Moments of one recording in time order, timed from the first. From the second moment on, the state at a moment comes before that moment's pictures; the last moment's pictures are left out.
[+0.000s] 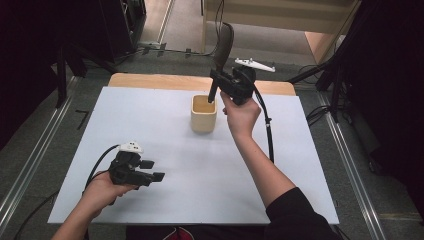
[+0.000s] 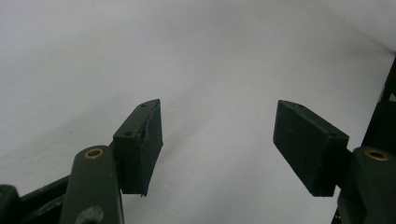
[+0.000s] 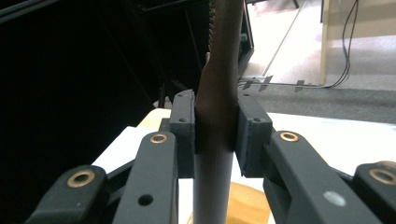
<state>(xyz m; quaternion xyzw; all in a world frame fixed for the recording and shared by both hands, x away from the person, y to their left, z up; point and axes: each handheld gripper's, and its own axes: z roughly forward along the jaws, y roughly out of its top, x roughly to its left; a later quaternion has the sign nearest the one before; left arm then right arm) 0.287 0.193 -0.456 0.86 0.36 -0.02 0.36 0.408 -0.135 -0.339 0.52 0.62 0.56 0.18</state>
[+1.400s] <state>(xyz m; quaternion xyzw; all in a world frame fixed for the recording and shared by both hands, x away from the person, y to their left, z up) 0.287 0.194 -0.459 0.86 0.36 -0.03 0.36 0.429 -0.122 -0.392 0.55 0.62 0.52 0.21</state>
